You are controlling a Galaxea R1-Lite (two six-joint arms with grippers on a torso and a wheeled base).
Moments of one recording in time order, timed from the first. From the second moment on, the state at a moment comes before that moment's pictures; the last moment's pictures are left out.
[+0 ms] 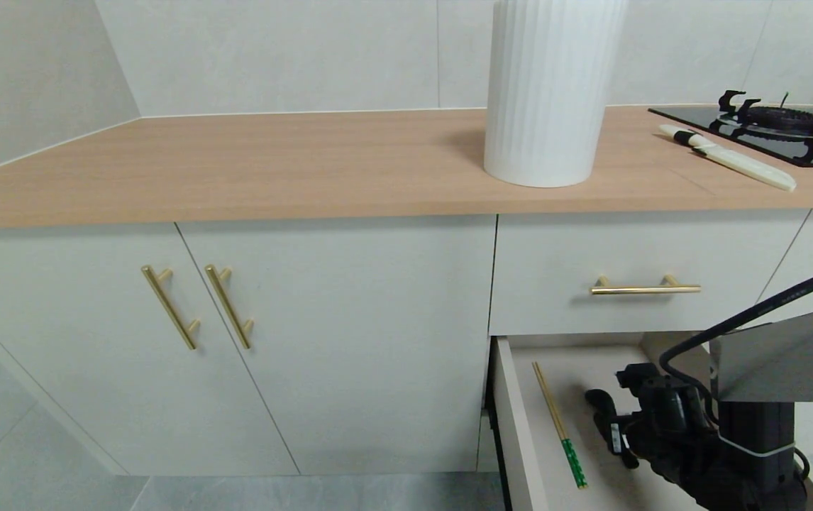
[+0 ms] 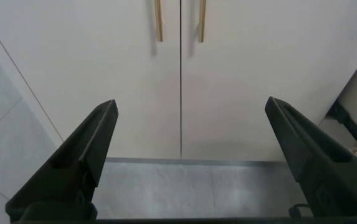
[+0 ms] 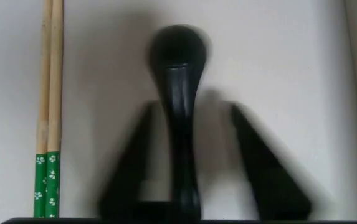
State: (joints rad) left arm 0.01 0.00 0.00 0.00 0.04 -0.01; right arm 0.26 2.44 -0.45 -1.37 -0.26 0.10
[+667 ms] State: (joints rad) left arm 0.01 0.00 0.00 0.00 0.04 -0.01; right arm 0.26 2.11 -0.39 -1.18 -0.26 0.10
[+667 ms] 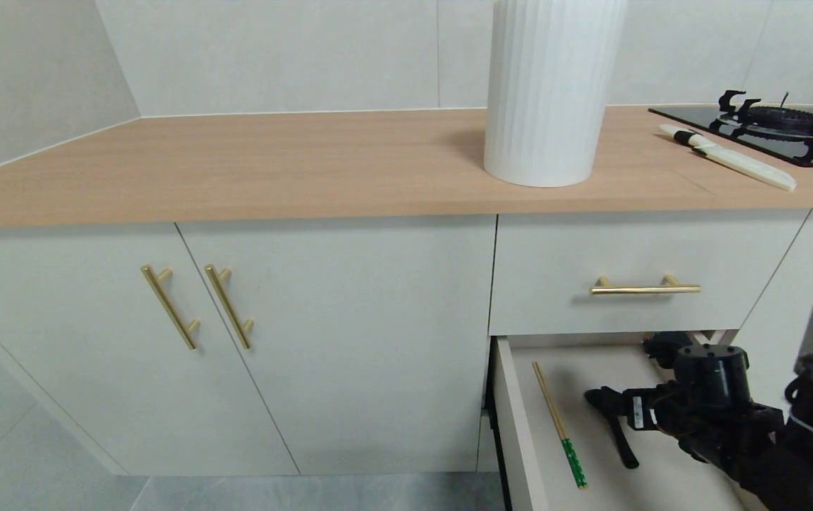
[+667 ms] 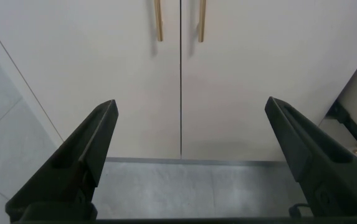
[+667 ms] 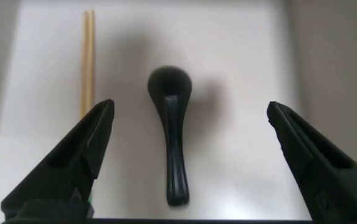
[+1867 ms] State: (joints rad) left arm 0.01 0.00 0.00 0.00 0.04 -0.01; right arm 0.40 1.40 -0.69 0.21 -0.11 0.28
